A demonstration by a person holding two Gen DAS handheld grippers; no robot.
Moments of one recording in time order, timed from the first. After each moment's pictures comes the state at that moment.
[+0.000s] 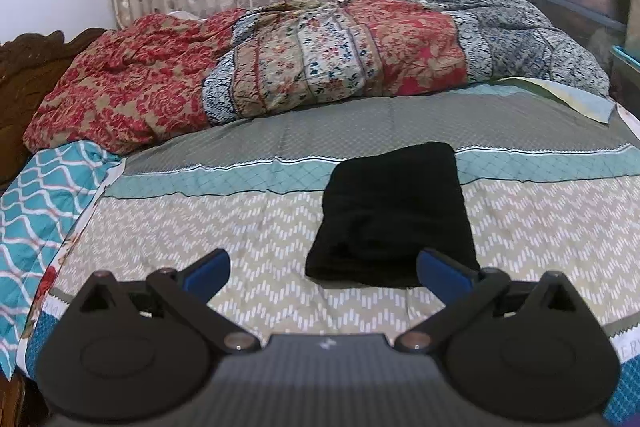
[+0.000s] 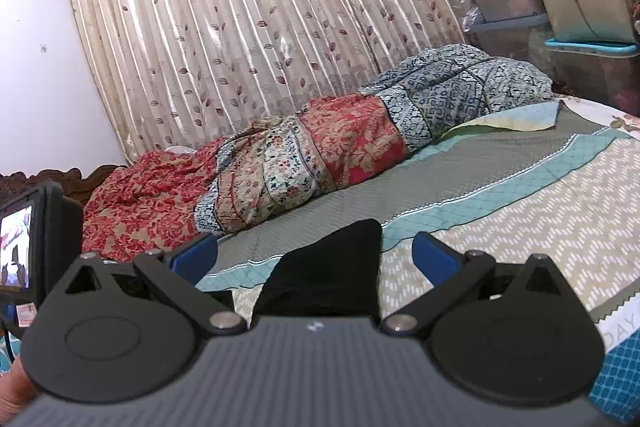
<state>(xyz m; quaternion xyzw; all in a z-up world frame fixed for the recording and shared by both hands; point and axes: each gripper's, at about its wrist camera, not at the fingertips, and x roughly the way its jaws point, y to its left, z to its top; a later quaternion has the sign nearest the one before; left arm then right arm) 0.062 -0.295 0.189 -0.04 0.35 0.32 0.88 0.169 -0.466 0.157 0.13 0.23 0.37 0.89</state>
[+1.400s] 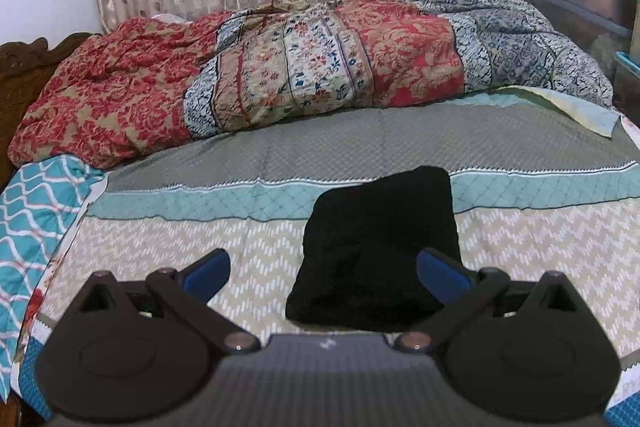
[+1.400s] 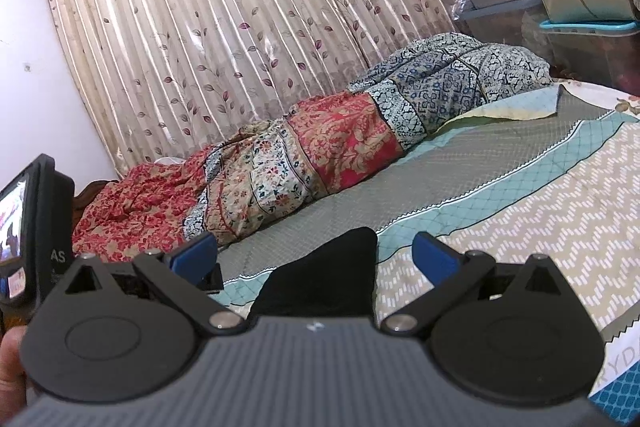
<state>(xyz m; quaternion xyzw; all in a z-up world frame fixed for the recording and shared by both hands) 0.119 -0.278 0.202 -0.04 0.36 0.31 0.88 0.208 -0.455 0.148 0.16 0.24 0.35 0.89</state>
